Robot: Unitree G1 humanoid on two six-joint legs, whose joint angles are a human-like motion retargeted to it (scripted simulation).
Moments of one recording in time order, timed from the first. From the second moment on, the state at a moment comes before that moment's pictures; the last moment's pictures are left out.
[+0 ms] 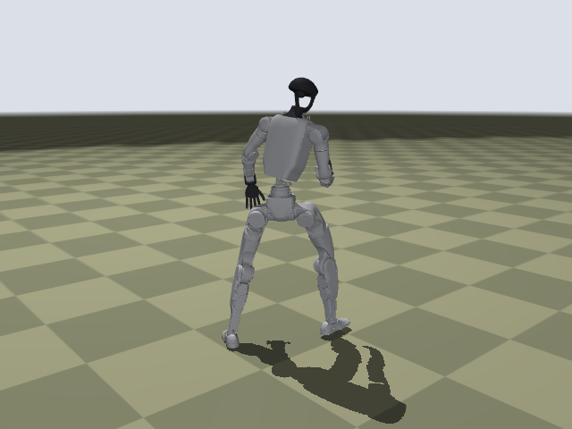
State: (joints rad) left arm -0.14 0.60 -0.23 0.97 0.27 -0.12 -0.76; right arm -0.48 -0.17 0.52 0.57 0.46 -0.59 0.24; waist -0.52 0.16 0.28; left_leg -0.08 0.39 0.28 0.42 -0.17 -0.24; right_leg -0.32 -0.36 -0.52 0.40 0.03 0.07
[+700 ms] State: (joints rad) left arm 0.38 0.25 0.05 0.80 -0.74 0.01 -0.75; right arm 0.48 -0.22 0.11 0.58 1.01 0.02 0.69; waist -0.27 0.02 -0.07; left_leg -0.11 -0.02 0.26 0.10 -0.14 -0.06; right_leg -0.10 0.09 -0.21 0.26 -0.19 0.23
